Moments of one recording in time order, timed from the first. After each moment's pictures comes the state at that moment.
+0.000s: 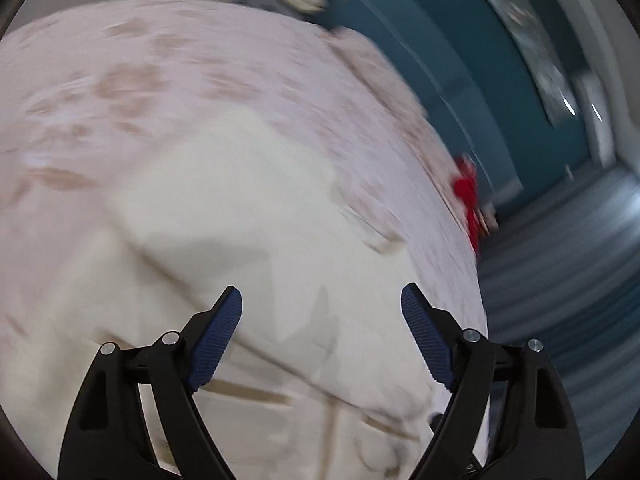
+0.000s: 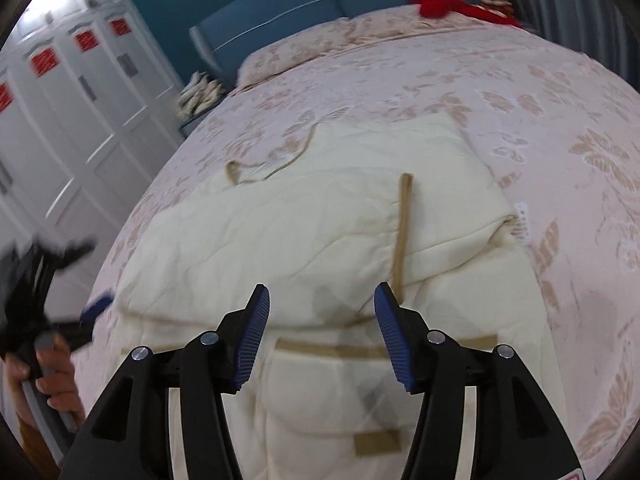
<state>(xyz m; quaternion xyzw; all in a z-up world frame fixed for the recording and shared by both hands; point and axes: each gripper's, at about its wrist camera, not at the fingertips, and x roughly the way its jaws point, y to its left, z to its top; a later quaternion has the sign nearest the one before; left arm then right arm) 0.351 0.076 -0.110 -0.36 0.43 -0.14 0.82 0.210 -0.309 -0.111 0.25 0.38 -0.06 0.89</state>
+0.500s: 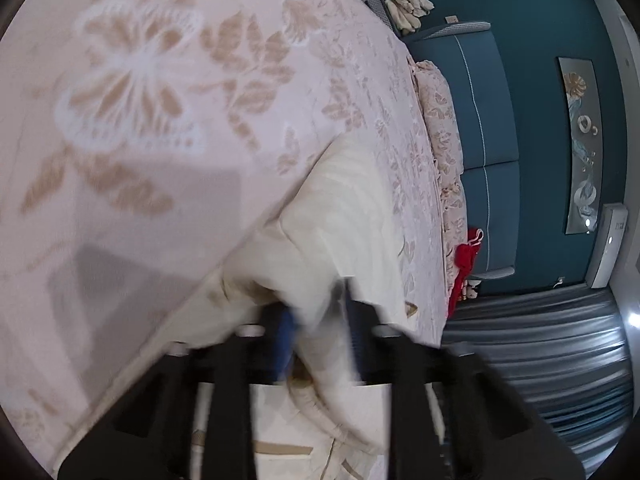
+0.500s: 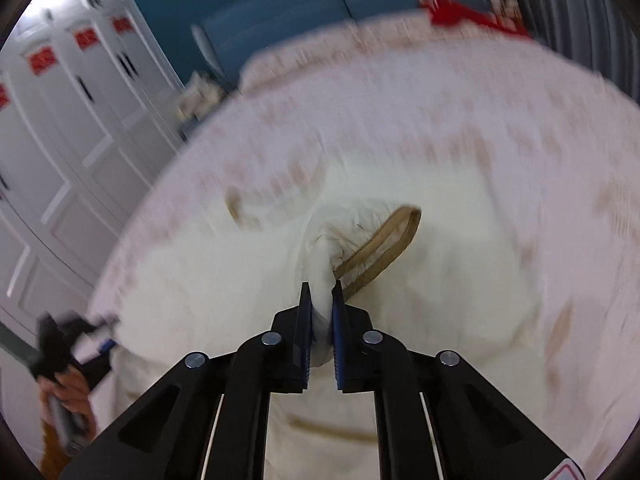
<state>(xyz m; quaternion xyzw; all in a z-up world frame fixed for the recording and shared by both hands) 0.403 0.145 -0.165 -0.51 0.44 -0.10 0.73 0.270 -0.321 -0.052 0.22 0.35 -0.04 0.91</state>
